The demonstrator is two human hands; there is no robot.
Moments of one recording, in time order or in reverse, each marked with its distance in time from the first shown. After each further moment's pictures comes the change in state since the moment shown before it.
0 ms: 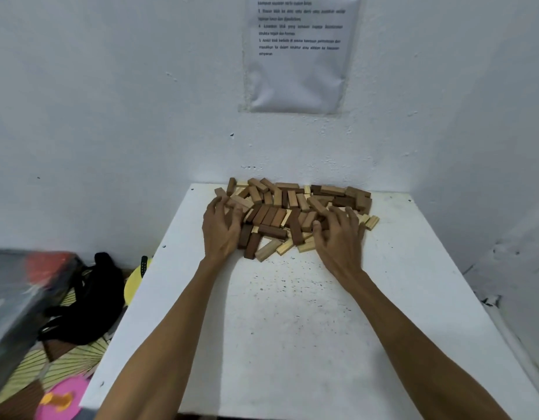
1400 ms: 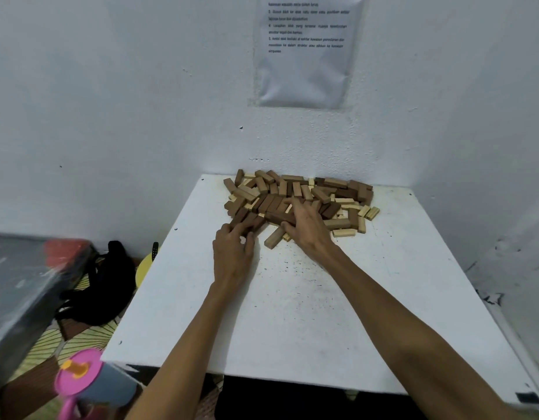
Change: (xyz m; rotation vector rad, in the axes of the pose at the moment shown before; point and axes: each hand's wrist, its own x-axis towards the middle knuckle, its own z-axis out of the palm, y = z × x) left_hand -0.108 0.027 -0.009 0.147 0.095 0.035; right_hand -0.002 -0.072 -0.012 0.127 -0.371 -0.160
